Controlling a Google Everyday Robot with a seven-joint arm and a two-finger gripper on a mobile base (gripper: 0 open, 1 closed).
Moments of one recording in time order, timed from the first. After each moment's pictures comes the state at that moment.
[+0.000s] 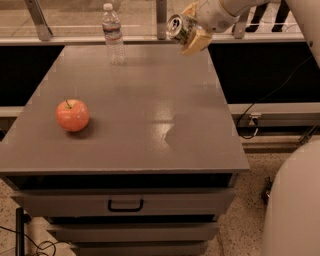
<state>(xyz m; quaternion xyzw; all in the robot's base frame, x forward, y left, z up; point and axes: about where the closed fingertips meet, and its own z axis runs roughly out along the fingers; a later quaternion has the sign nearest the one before) 0.712 -0.073 0.985 -0.75 0.54 -0.01 0.39</state>
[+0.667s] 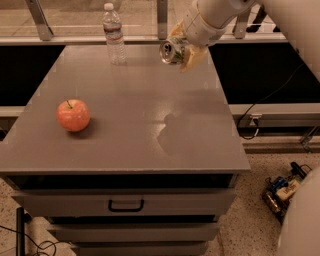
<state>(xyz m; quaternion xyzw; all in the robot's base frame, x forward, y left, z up) 0.685 -0.060 0.949 -0.83 0.46 -0.08 0.29</state>
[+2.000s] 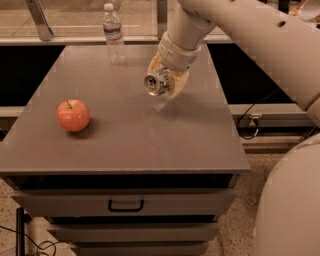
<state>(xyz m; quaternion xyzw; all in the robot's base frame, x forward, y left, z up) 0.649 -0.019 0.879 -0.92 0.36 -0.04 0.18</state>
